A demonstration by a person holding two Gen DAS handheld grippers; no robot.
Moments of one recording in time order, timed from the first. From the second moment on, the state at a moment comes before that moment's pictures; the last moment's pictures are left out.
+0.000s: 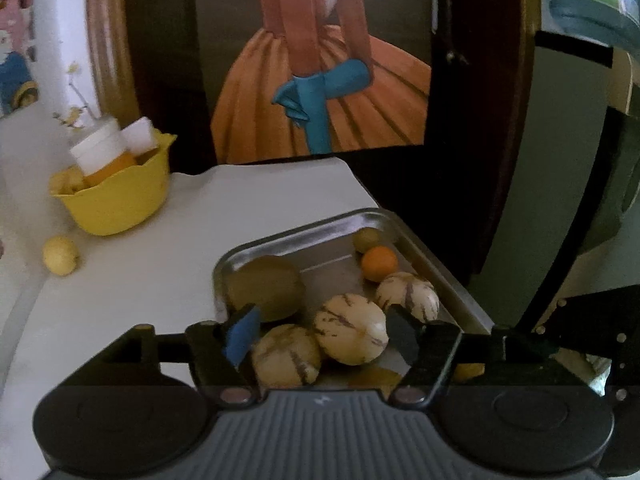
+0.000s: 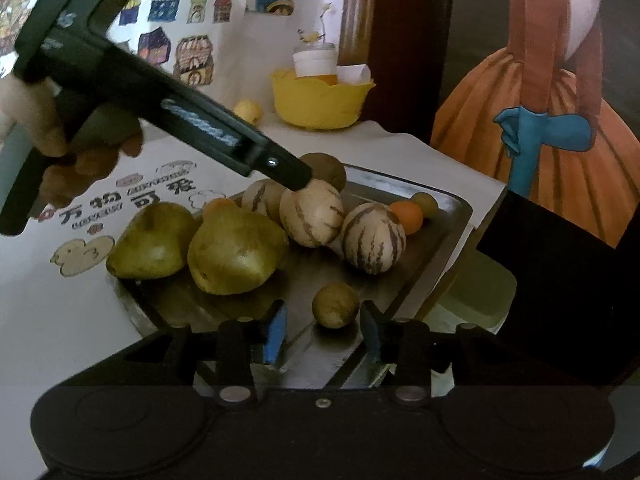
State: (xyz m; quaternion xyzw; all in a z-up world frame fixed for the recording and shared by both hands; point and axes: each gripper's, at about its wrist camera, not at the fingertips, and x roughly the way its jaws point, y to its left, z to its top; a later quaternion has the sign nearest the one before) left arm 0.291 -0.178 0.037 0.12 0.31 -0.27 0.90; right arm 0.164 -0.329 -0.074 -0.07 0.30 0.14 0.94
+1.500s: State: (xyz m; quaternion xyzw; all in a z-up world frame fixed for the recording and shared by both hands) left arm 0.129 -0.035 0.052 -0.05 0.26 -0.08 0.96; right arm 0.065 -0.277 -0.028 0.03 0.19 0.06 0.98
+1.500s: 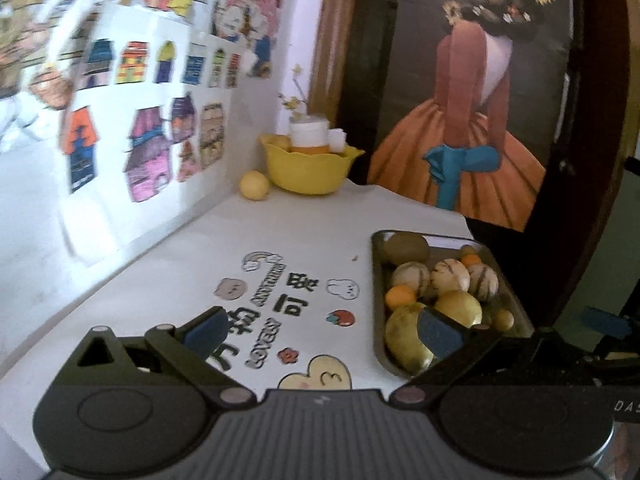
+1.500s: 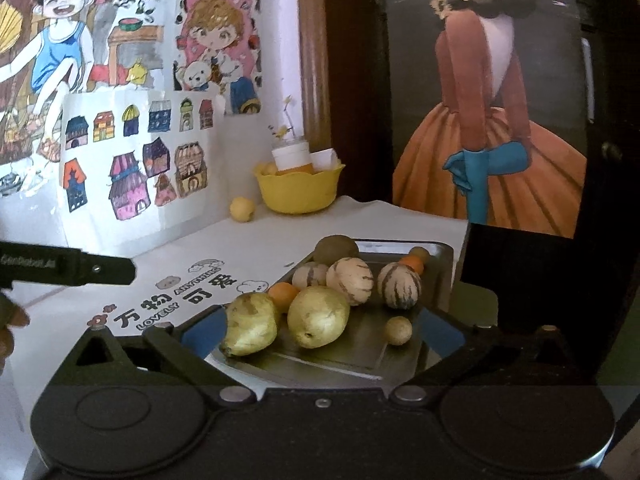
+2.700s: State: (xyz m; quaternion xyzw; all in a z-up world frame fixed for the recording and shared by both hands) left arm 0.042 -0.010 0.005 -0.05 0.22 -0.02 0.97; right arm -0.011 -0.253 -0.050 0.06 0.18 0.03 0.98
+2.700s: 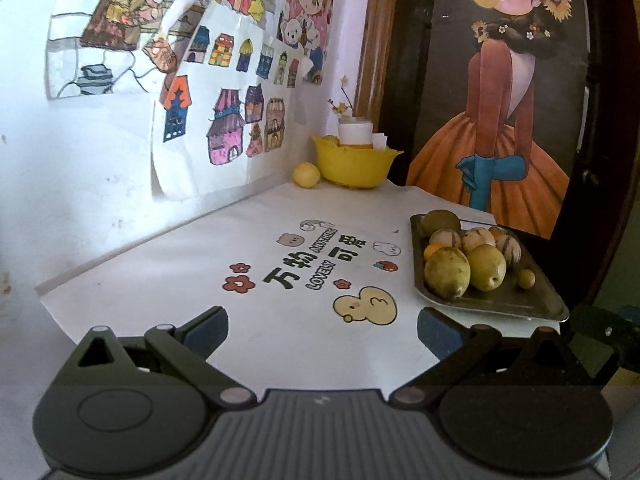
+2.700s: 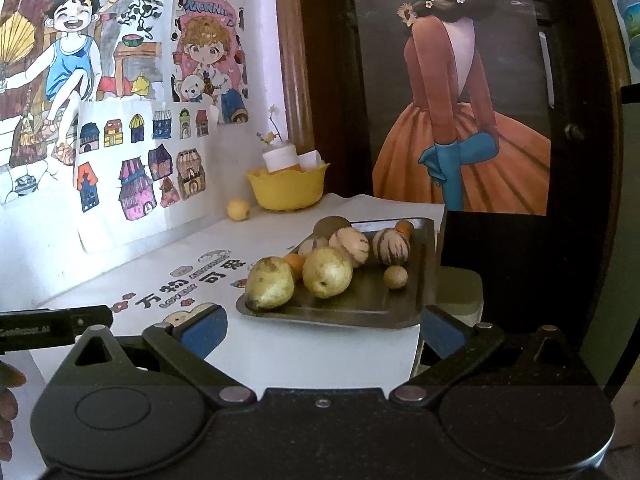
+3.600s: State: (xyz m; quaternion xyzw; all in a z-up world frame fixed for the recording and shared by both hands) left arm 0.026 -0.007 -0.009 -0.05 0.22 -0.02 0.97; right arm -0.017 -0.246 -0.067 0.05 0.18 0.03 0.98
